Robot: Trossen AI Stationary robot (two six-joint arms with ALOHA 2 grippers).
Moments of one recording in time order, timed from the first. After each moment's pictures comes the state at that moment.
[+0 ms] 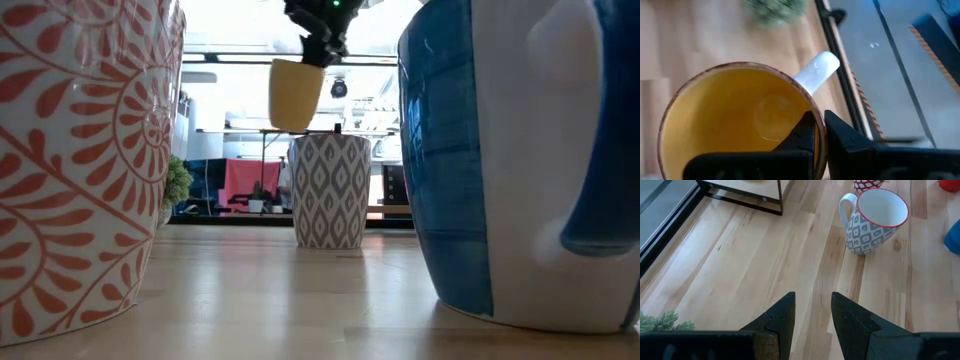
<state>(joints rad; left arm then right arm) 0.11 0.79 0.78 -0.77 -0.12 -0.15 -0.25 2.09 2.29 -1.09 0.24 -0.16</state>
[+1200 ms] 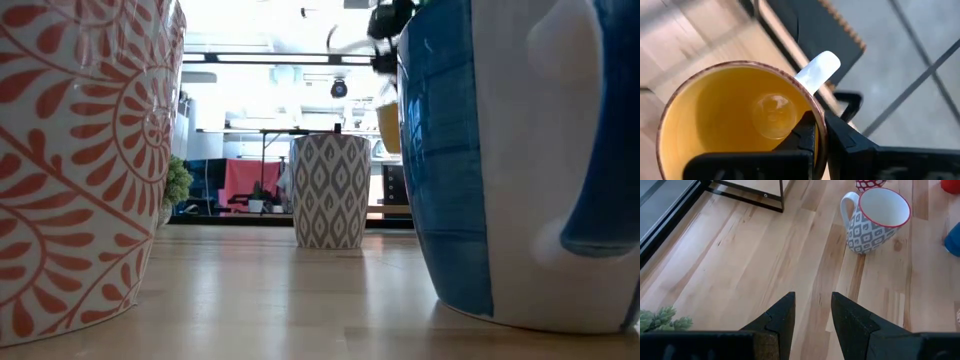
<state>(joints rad) 0.11 0.79 0.78 -0.77 -0.12 -0.17 -0.68 1.89 2.04 -1.35 0.23 -0.12</state>
